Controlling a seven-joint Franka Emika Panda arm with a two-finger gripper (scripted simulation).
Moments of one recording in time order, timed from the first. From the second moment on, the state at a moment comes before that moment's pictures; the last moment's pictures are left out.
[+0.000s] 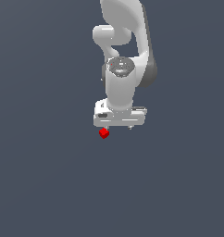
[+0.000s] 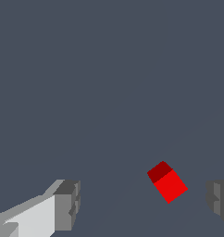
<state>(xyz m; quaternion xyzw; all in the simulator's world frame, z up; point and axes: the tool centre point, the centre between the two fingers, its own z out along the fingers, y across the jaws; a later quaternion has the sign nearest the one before) 0.006 0.029 0.167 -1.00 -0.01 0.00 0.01</state>
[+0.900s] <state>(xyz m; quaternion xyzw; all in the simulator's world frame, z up) -0.014 0.017 0.133 -1.00 -0.09 0.00 0.01</state>
